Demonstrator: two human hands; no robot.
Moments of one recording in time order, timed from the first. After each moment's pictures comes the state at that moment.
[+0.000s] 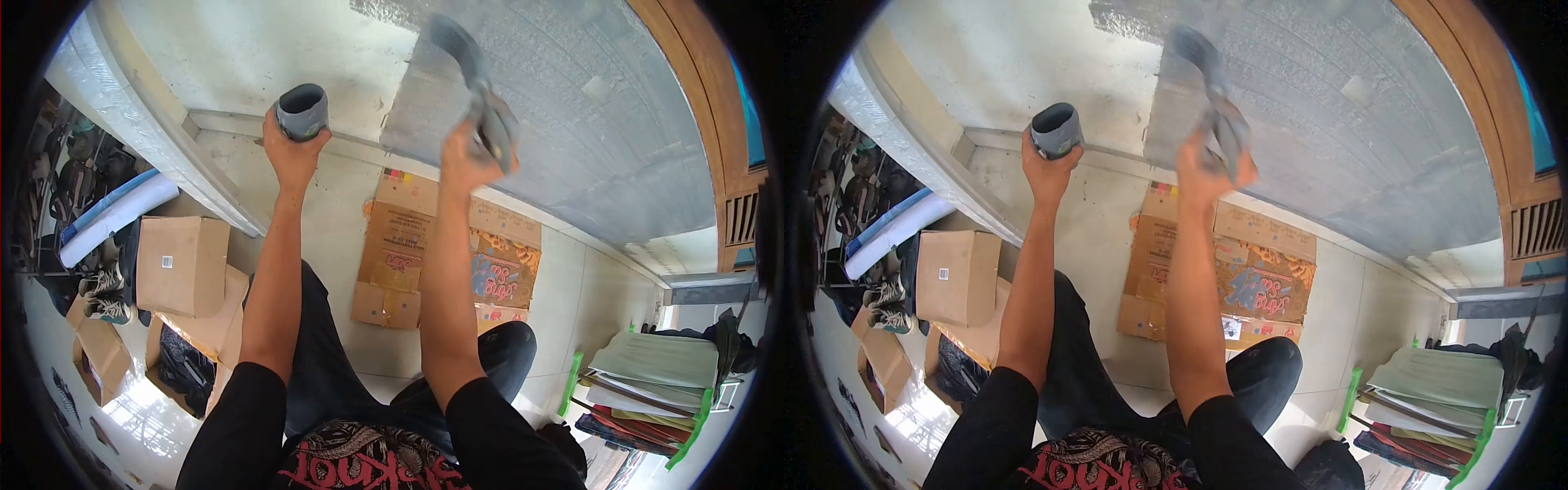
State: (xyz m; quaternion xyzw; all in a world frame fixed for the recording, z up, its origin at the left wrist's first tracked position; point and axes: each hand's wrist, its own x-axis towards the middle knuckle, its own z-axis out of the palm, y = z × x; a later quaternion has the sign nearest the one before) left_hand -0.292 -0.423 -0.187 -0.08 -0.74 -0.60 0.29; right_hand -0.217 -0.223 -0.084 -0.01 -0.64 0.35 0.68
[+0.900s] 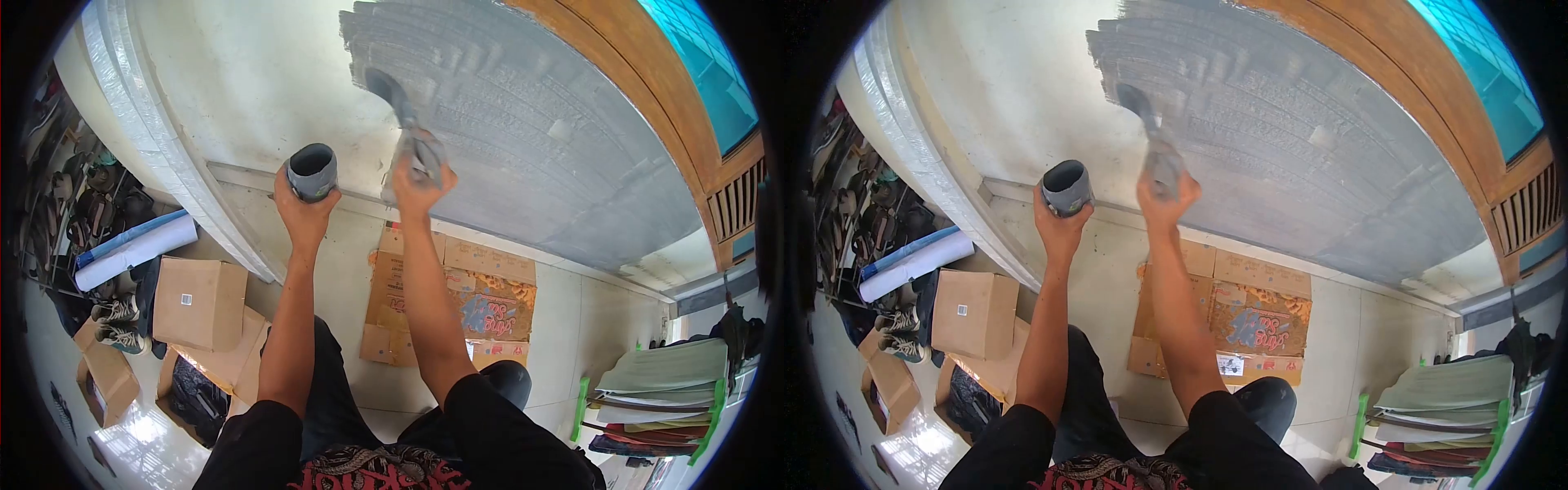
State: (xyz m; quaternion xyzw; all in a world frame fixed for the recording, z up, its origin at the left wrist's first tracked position) left_hand -0.257 -0.435 -0.130 -0.10 -0.74 -0.59 0.30; right_hand -0.242 -0.266 -0.073 0.02 -0.67 0.39 0.63
